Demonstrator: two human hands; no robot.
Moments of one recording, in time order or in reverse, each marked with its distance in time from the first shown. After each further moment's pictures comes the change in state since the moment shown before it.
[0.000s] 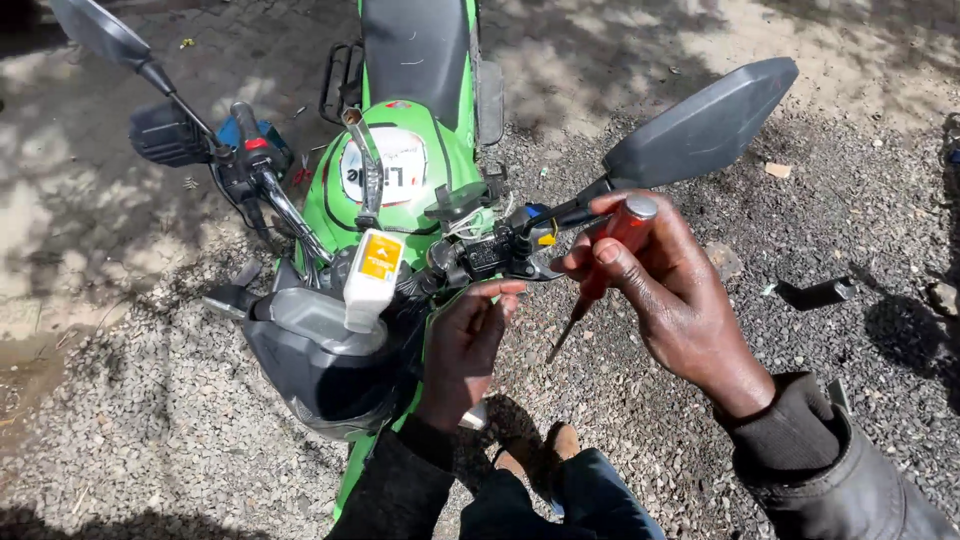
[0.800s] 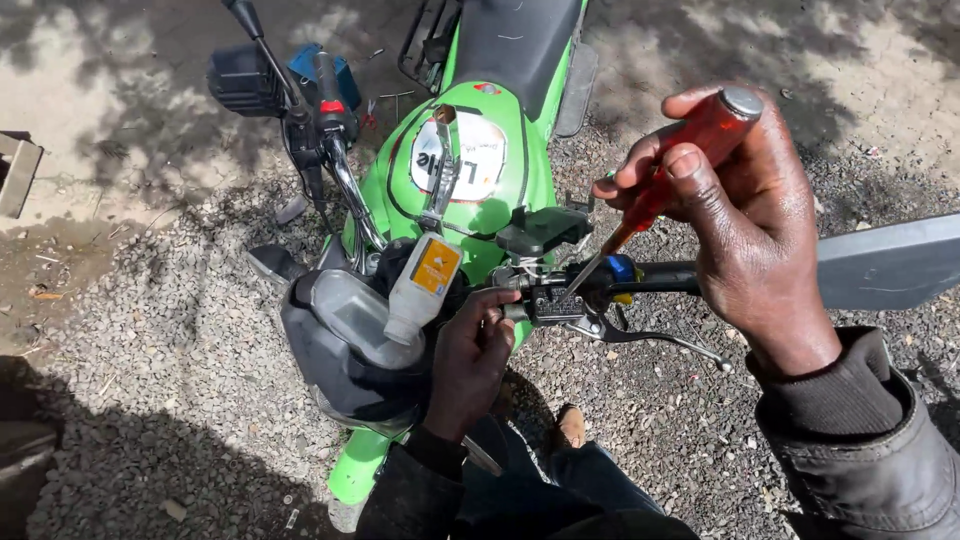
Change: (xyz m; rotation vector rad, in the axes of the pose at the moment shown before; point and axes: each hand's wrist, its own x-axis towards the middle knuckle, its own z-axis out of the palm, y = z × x) left_hand 0.026 -0.046 -0.035 0.122 0.232 -0.155; right_hand 0.134 0.001 0.012 0.000 -0.188 -0.180
